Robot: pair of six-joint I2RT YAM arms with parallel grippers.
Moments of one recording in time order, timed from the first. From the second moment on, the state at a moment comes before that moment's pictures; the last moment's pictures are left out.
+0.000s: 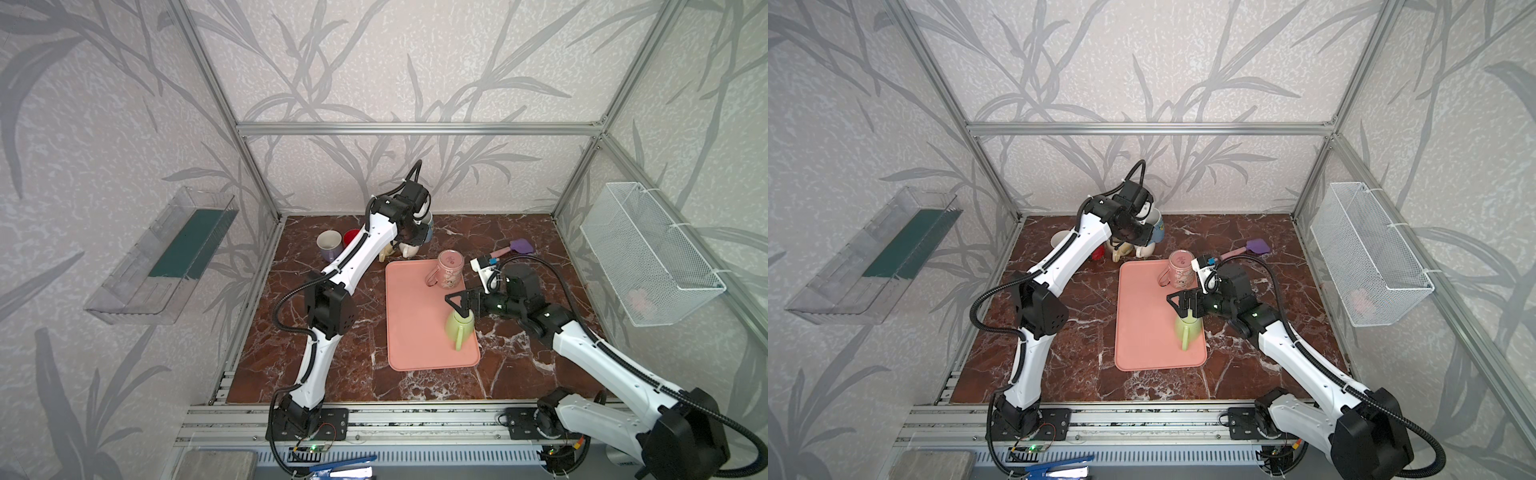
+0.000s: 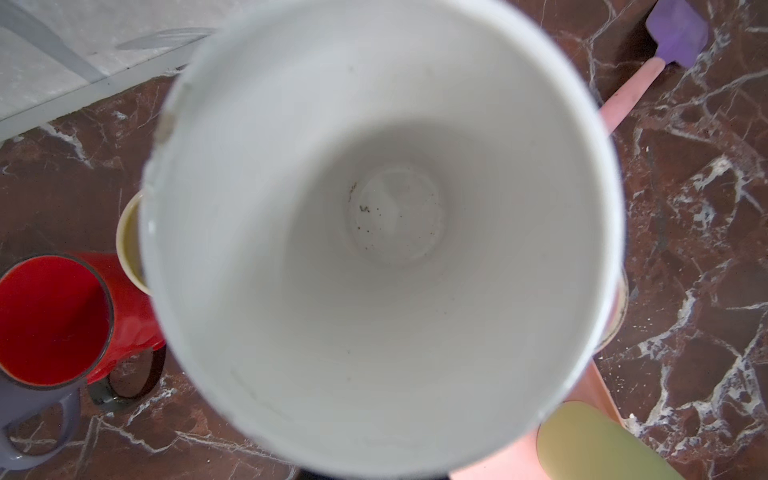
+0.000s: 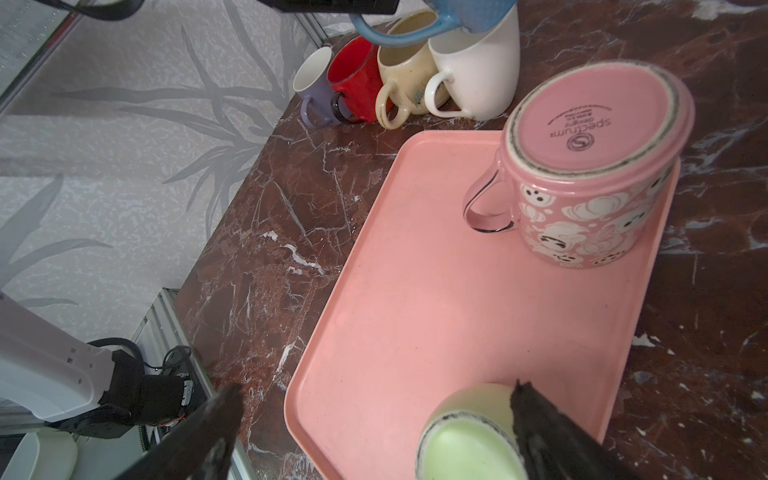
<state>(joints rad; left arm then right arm) -0.54 2.25 2.40 -1.19 -0.04 -0.13 0.46 1.10 0.72 -0.20 -0.44 0.39</state>
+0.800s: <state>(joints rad) -0.61 2.43 2.58 -1.21 -0.11 -0.03 0.48 1.12 0.72 -0.23 -0.46 0.40</state>
